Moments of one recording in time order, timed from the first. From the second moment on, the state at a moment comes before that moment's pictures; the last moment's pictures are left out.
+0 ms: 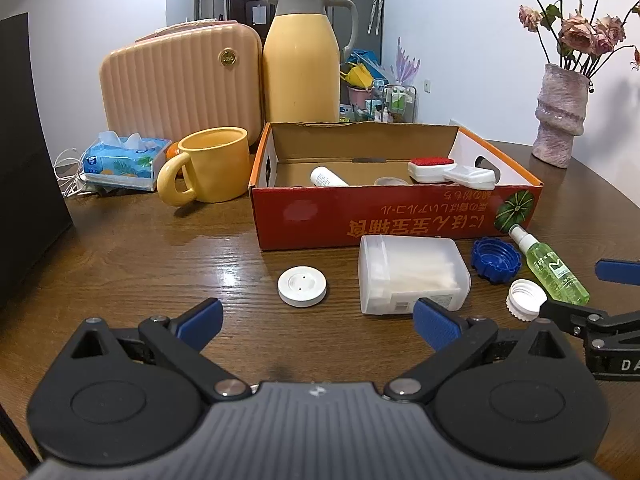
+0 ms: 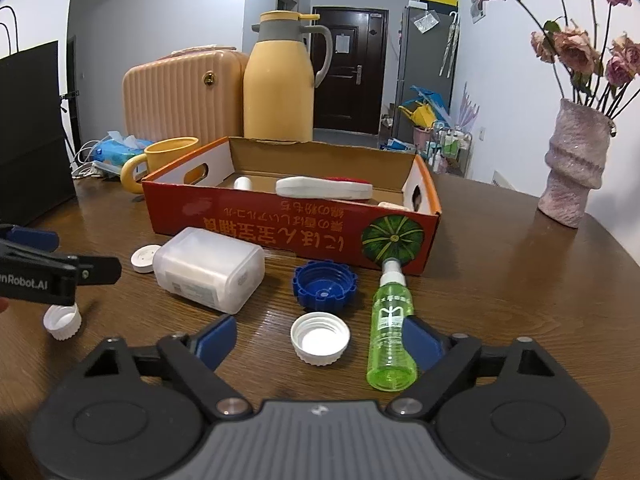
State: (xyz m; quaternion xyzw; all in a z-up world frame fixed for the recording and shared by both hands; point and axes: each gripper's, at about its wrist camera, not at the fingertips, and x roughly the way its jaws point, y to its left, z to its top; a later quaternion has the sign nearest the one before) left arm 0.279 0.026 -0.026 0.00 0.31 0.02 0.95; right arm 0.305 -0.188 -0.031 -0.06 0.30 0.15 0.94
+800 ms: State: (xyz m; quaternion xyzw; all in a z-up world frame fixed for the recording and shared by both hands) left arm 0.284 0.031 -0.036 -0.01 0.32 0.02 0.95; right arm 0.348 -0.182 -0.066 -0.04 0.34 0.17 0.93
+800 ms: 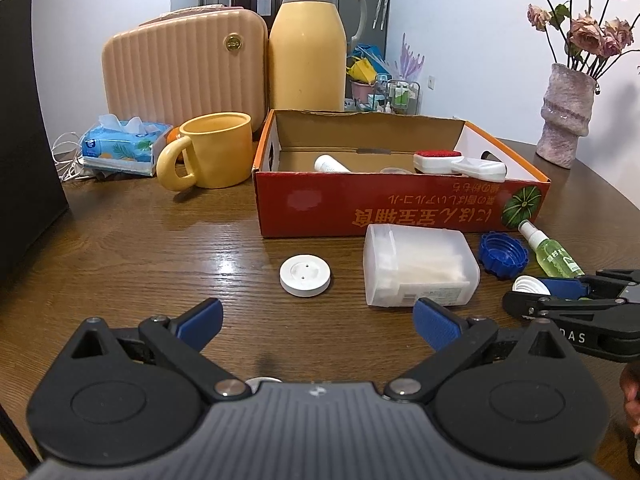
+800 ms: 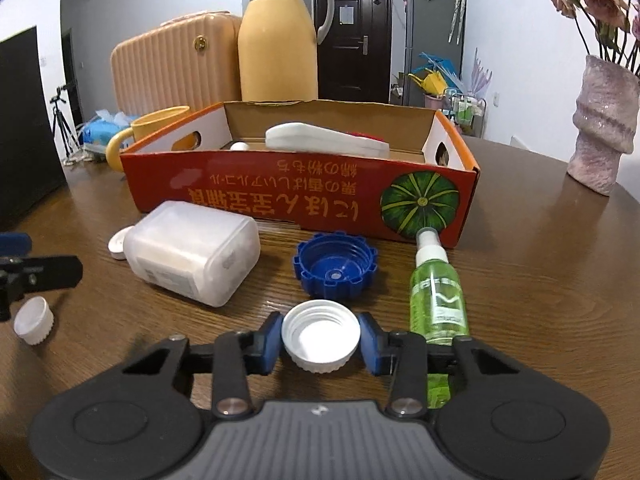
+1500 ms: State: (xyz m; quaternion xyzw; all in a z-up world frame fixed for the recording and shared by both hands) left arm 0.306 -0.005 -0.028 0.00 0.32 -0.01 0.95; right arm 0.332 -0.210 -0.045 0.00 0.26 0.14 0.95
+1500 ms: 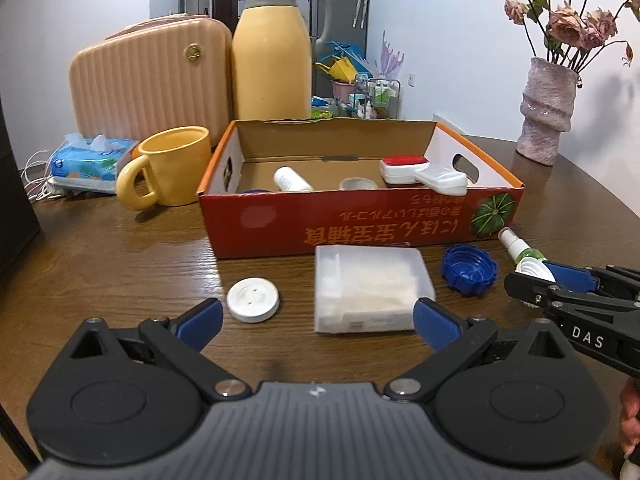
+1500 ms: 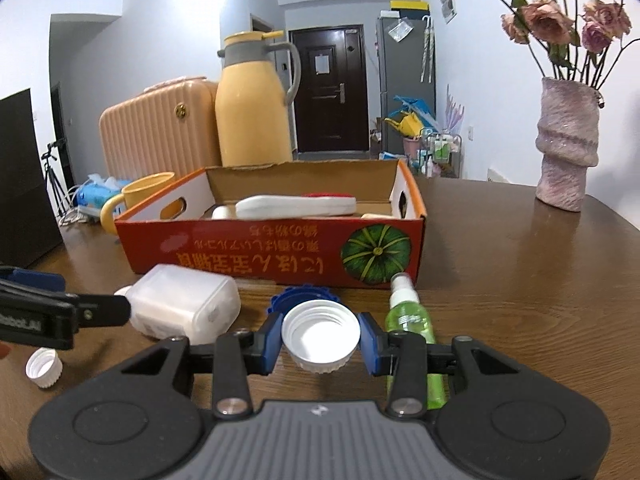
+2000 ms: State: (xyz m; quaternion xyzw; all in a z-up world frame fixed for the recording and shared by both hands) left arm 0.341 -0.039 -0.036 0.02 0.34 -0.02 0.94; right arm 0.330 -0.227 -0.039 0.02 0.24 0.12 0.96
